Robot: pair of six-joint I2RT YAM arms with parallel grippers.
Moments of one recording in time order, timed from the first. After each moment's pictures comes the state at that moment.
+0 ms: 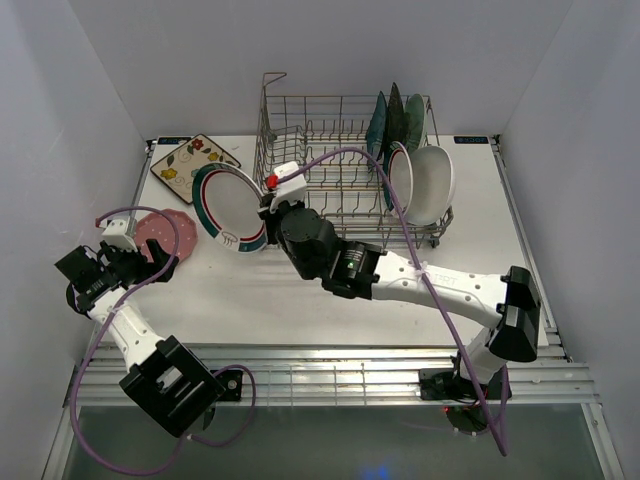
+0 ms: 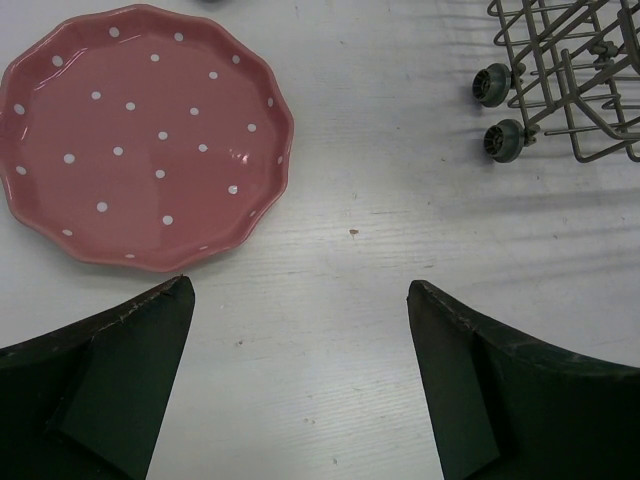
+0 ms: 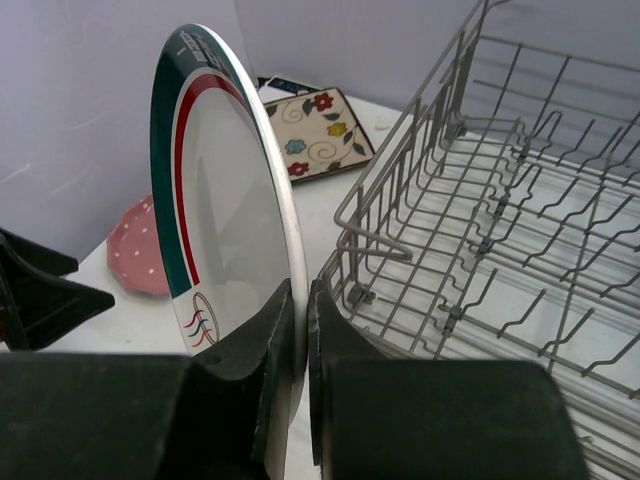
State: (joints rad) left arm 0.82 1.02 0.70 -0.47 0.90 0.46; right arm 1.28 1.63 1.50 0.04 0.69 0.16
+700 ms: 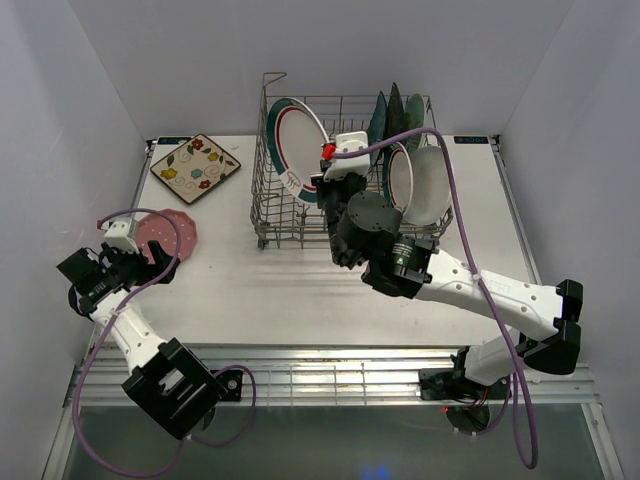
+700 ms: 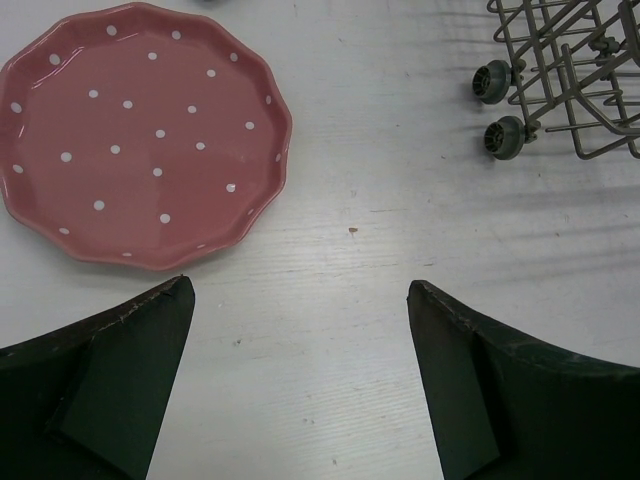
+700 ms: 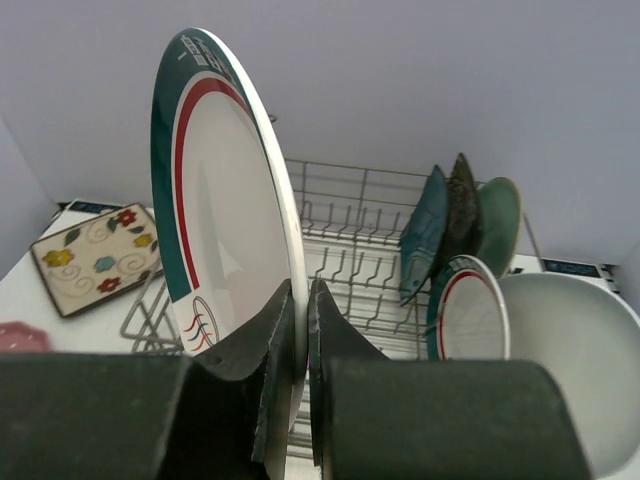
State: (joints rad) left arm 0.82 1.00 0.68 -0.46 0.91 0.46; right arm 1.26 1.43 1.51 0.16 1.07 -0.23
